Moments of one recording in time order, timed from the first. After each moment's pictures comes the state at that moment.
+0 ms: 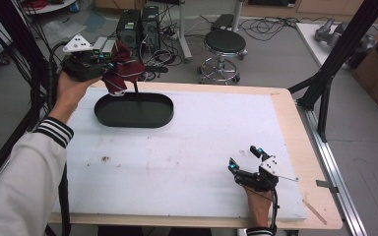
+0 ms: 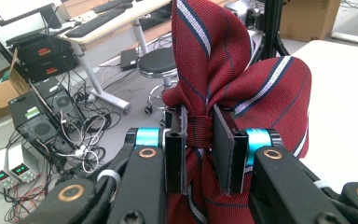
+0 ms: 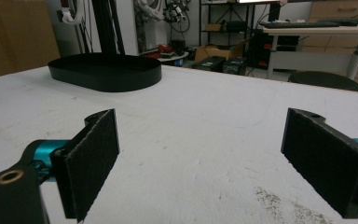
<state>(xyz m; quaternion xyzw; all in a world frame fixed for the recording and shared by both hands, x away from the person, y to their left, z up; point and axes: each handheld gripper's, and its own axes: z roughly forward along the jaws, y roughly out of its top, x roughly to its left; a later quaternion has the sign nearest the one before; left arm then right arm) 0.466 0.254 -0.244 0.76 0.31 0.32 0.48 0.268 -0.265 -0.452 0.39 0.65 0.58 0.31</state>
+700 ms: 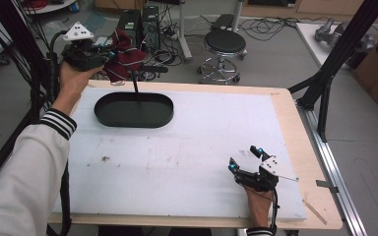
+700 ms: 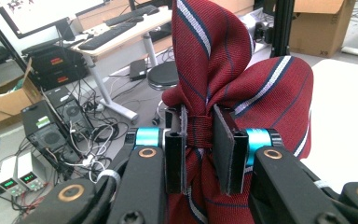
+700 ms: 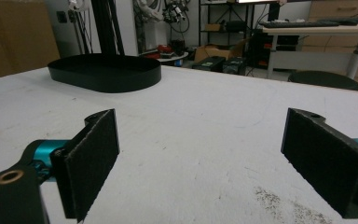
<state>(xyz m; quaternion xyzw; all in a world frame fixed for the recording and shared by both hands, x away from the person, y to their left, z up) 0.479 0.250 -0.224 0.74 0.31 0.34 0.49 0.268 -0.266 -0.452 0.39 0.65 0.58 0.30</state>
